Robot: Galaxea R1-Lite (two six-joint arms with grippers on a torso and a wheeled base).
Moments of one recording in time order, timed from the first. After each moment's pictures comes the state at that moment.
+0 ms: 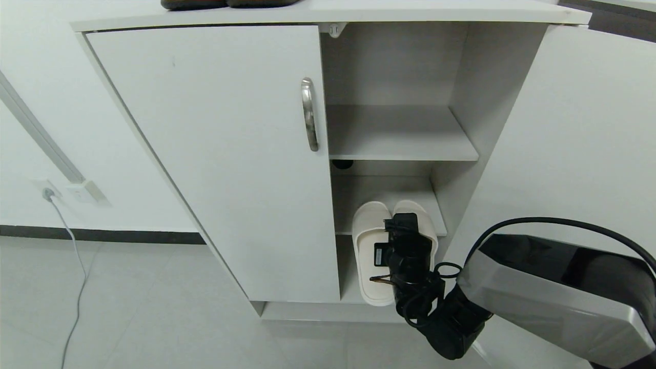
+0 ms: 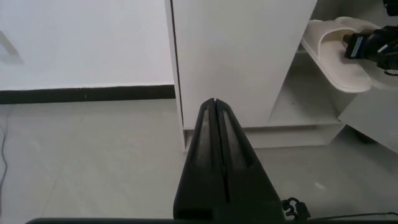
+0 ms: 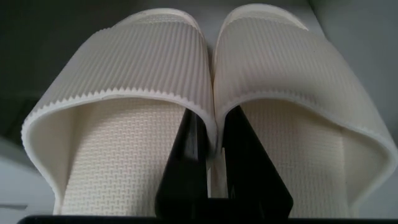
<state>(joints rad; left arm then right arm) 0.00 0.00 0.00 0.00 -0.04 0.02 0.72 2.42 -1.10 -1.29 -0.73 0.07</state>
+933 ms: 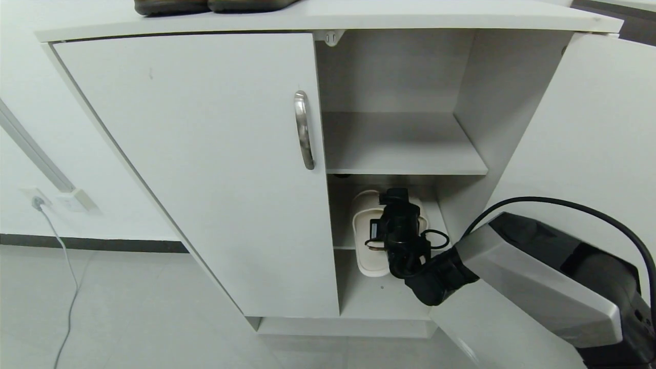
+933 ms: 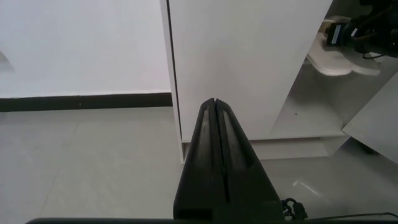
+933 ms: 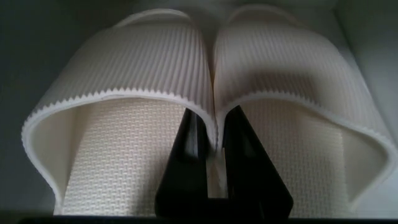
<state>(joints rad) 0.00 0.00 0.00 0.00 -0.03 0.01 0.65 2.49 -1.49 -0.89 -0.63 0.11</state>
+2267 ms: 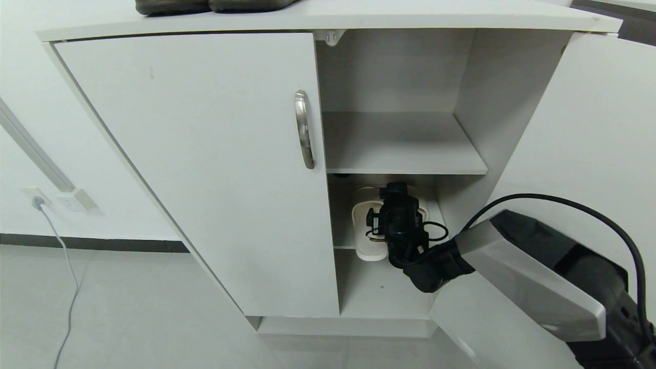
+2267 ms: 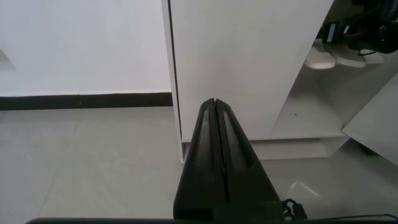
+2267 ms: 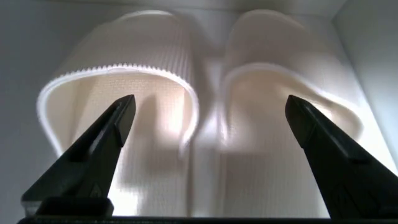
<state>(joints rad) 0.00 0.00 0.00 0.00 -0.03 0.01 0.62 2.52 -1.59 -0.81 -0.64 0.08</state>
